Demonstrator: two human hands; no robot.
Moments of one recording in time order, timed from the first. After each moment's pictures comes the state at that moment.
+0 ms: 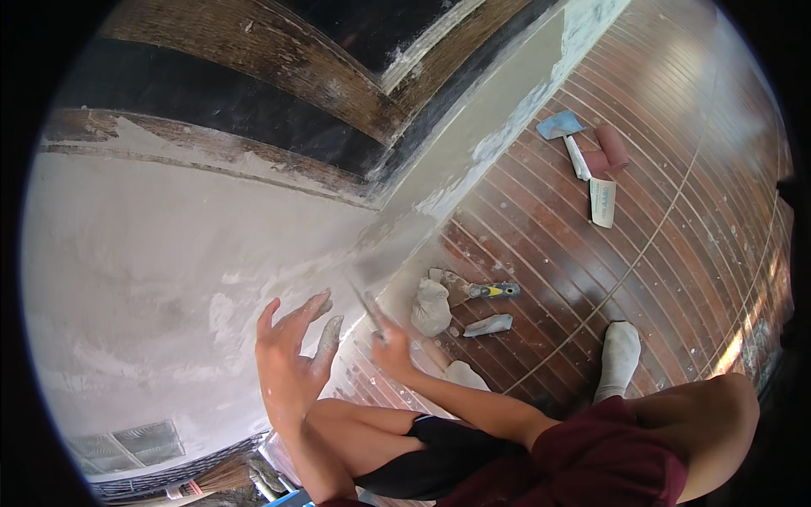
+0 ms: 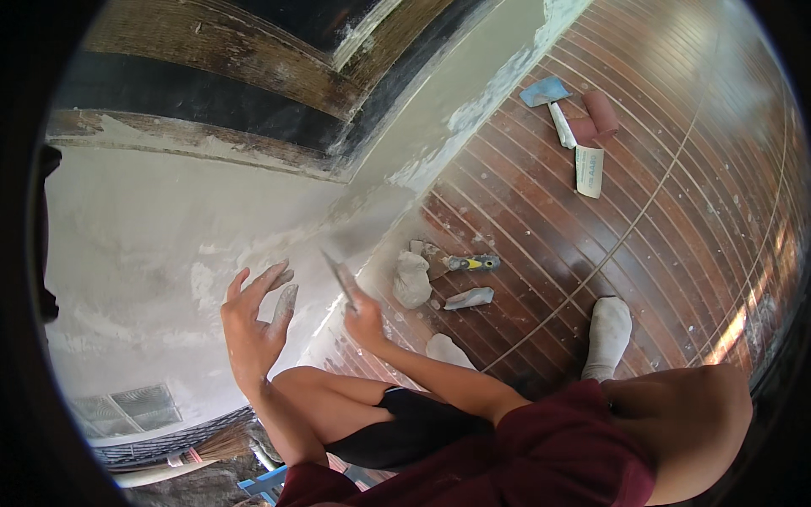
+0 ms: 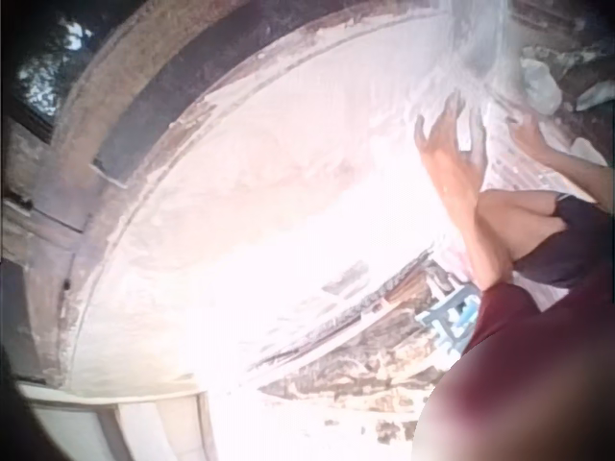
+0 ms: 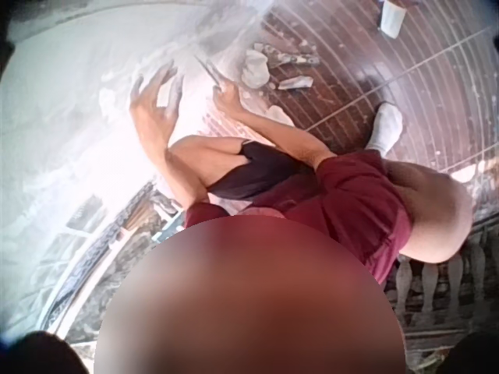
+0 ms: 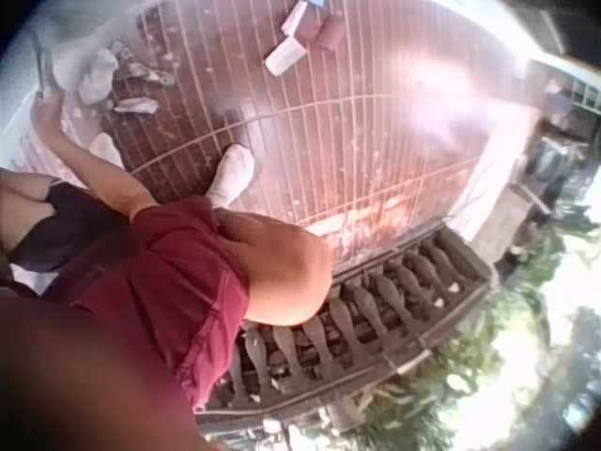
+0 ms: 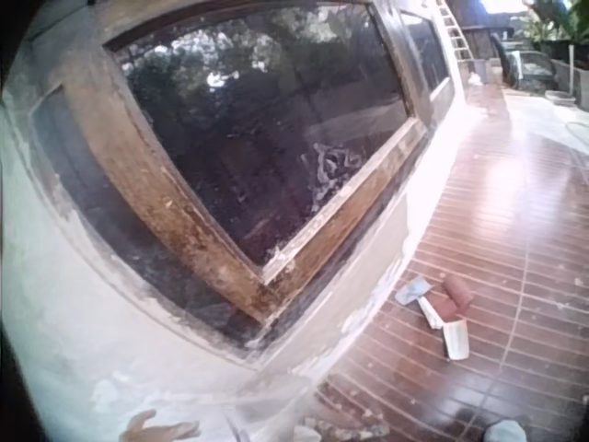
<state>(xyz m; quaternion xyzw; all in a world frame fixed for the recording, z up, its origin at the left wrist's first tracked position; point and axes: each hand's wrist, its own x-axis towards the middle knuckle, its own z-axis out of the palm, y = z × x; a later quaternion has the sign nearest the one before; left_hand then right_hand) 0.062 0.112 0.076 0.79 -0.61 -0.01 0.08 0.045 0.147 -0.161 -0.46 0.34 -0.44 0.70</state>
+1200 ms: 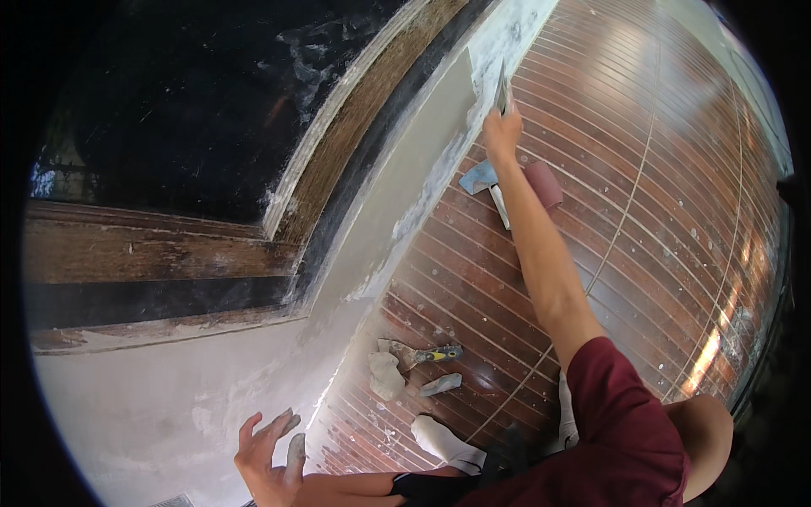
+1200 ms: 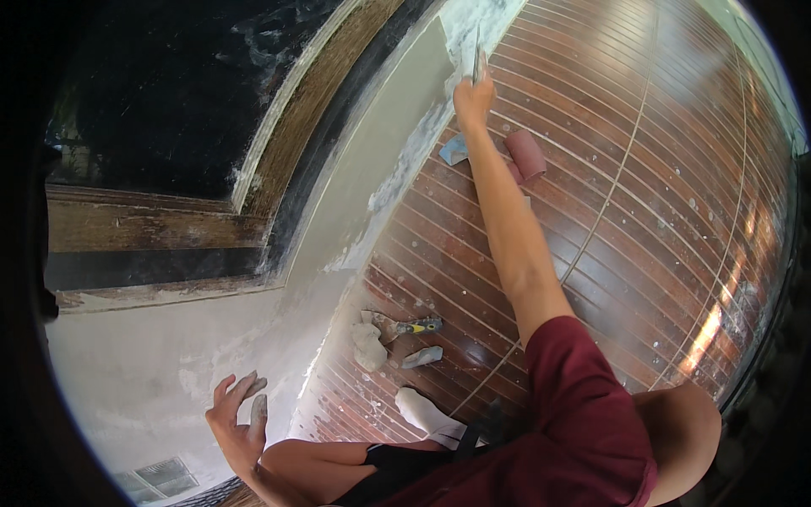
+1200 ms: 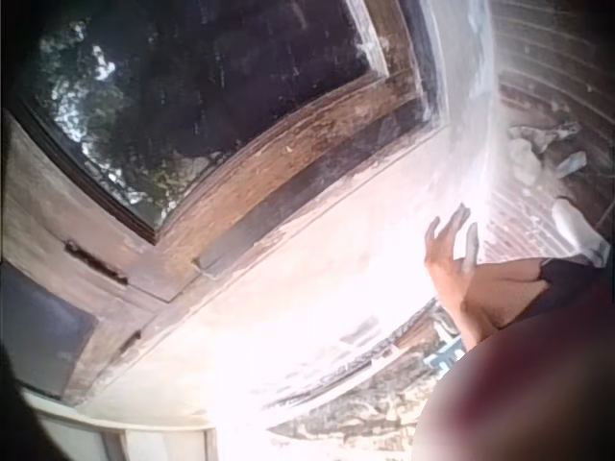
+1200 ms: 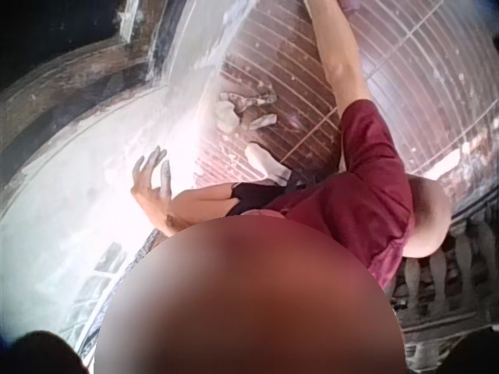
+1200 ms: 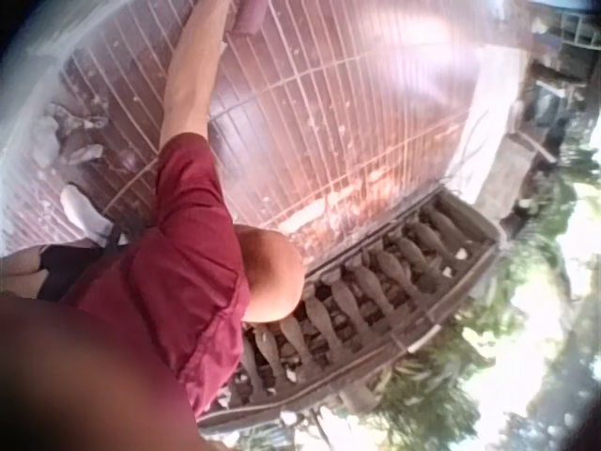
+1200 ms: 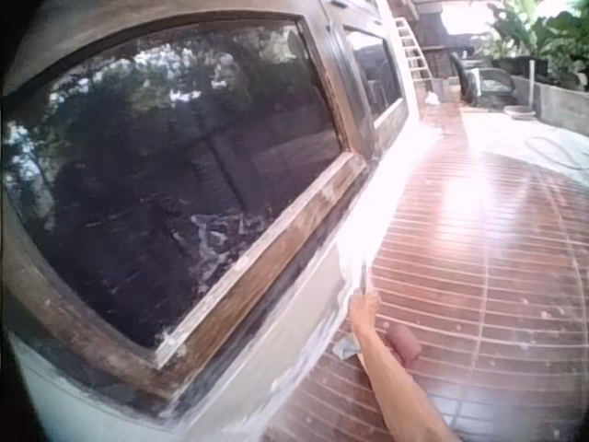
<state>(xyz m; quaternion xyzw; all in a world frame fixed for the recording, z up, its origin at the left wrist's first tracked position) 0.008 0.075 0.098 0.81 -0.58 -0.07 0.08 -0.160 -0.376 -0.210 -0.40 0.53 -0.68 0.32</state>
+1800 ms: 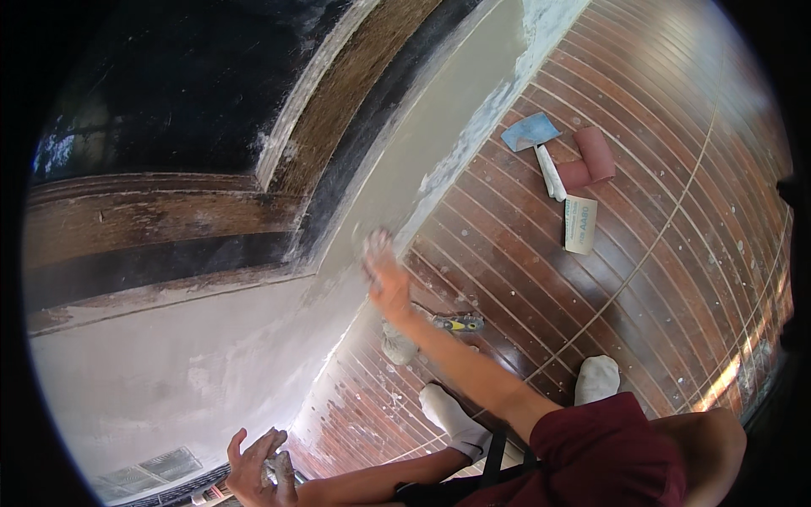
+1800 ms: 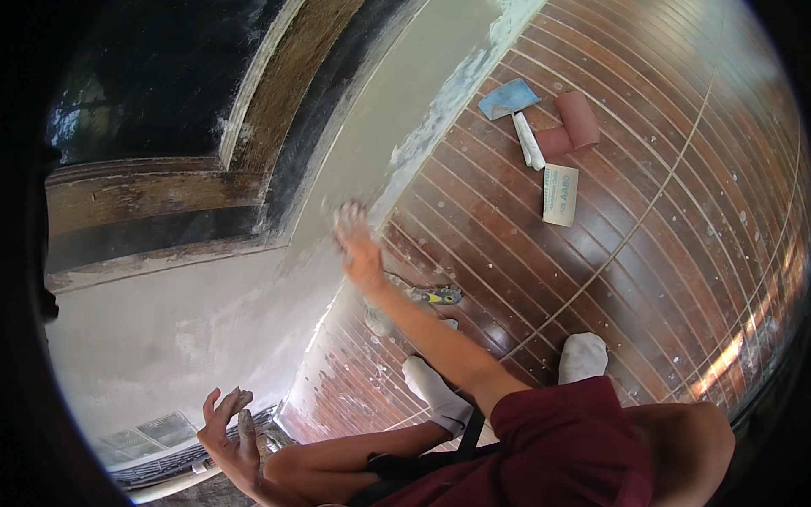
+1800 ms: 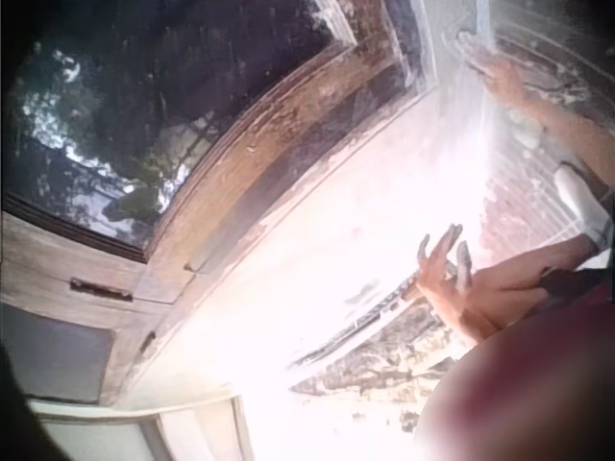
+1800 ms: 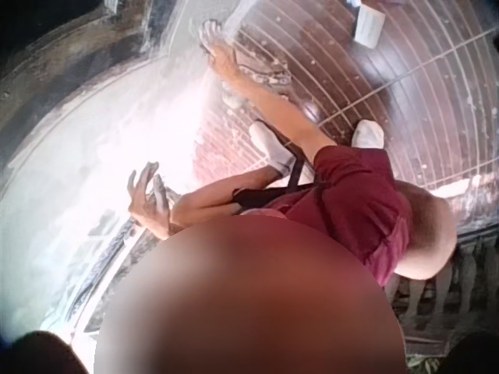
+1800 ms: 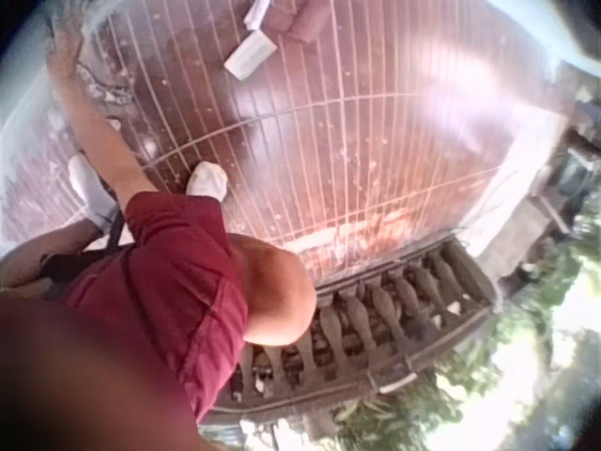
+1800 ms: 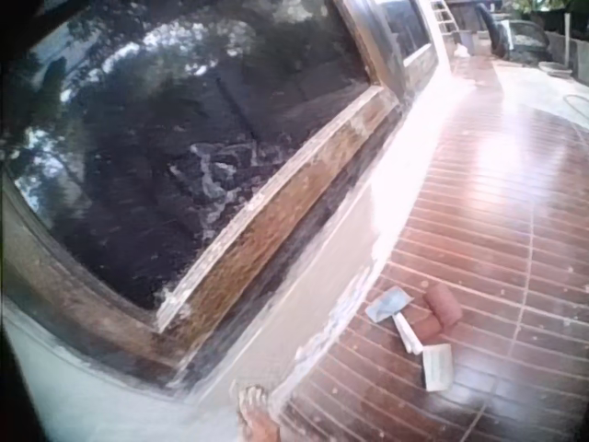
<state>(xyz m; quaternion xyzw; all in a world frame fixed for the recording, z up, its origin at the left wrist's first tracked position) -0.028 0.114 0.114 0.87 -0.50 0.03 -0.01 0.030 -0.036 -0.240 -0.55 0.31 -0.63 0.45</state>
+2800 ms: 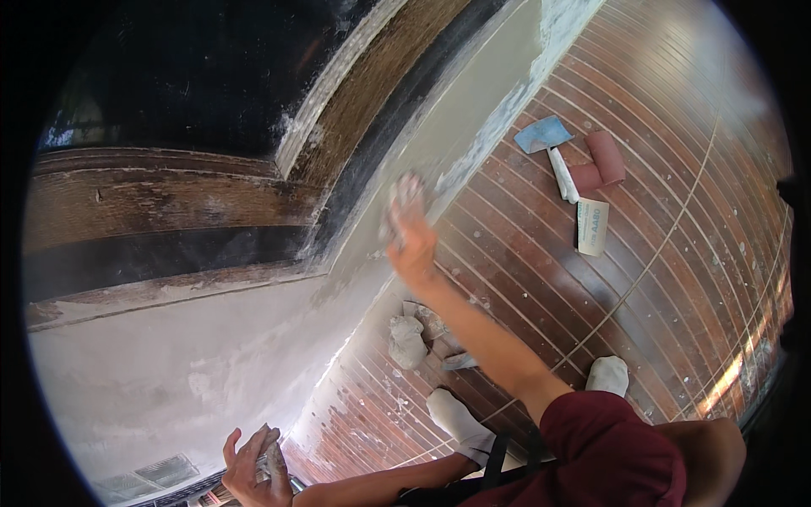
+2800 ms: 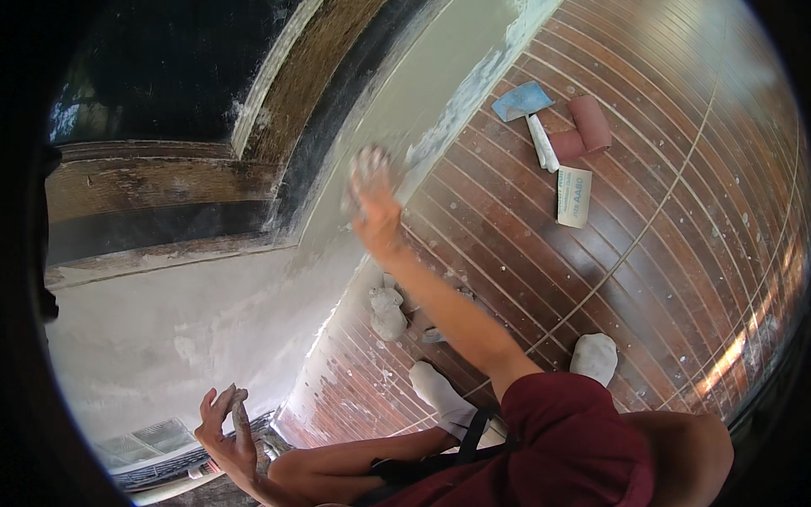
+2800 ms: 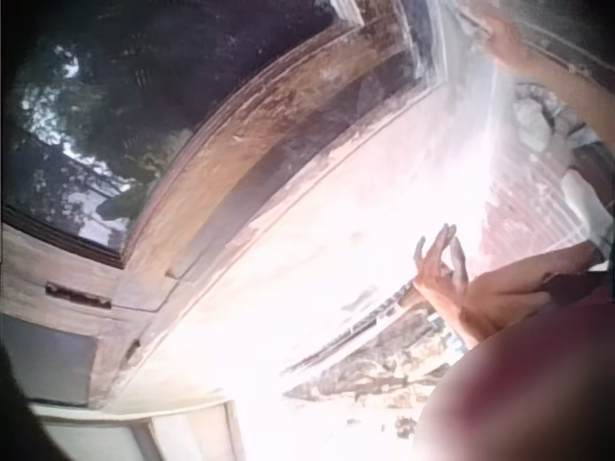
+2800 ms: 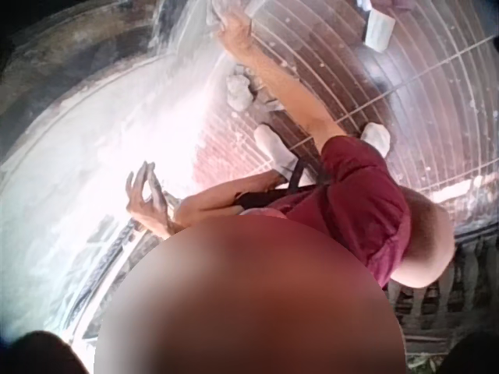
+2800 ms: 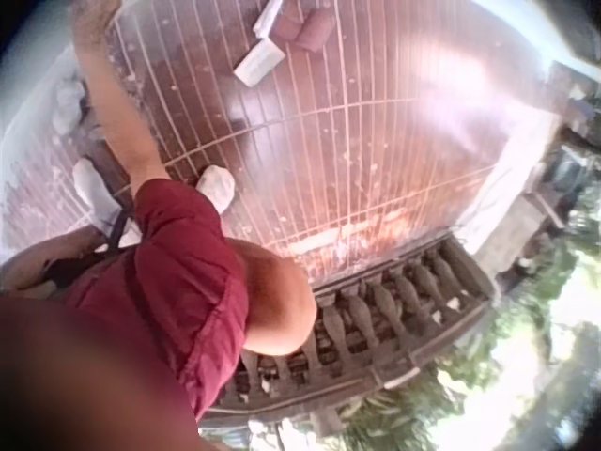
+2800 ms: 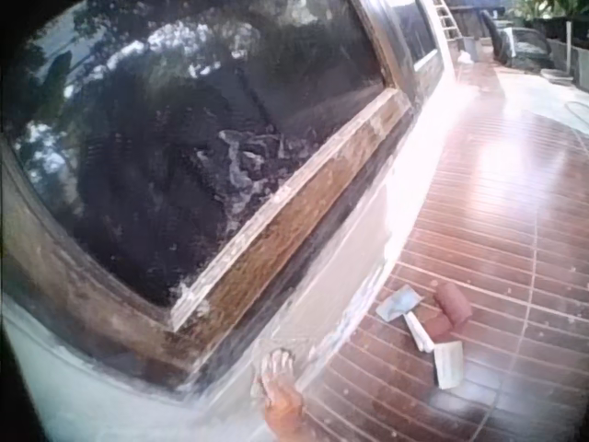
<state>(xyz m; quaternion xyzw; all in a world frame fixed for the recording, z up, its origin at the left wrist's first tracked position) 0.007 0.126 0.106 0.87 -0.49 0.06 0.01 0.026 -0.109 -0.223 -0.57 0.37 -0.63 0.37</state>
